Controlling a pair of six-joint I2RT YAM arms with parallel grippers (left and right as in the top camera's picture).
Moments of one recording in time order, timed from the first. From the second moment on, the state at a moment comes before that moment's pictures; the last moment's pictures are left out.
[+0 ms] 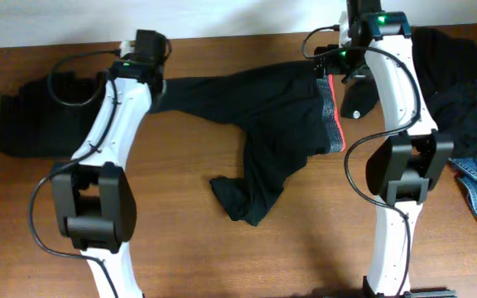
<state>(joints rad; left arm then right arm) -0.18 2.10 1.84 -0.88 -0.66 -0.11 0.01 2.36 2.39 -1.27 -0.06 0.08</state>
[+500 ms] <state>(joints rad) -0.33 1.83 1.84 -1.05 -0.43 -0.17 -0.16 2.13 2.39 -1.61 -0.23 0.07</state>
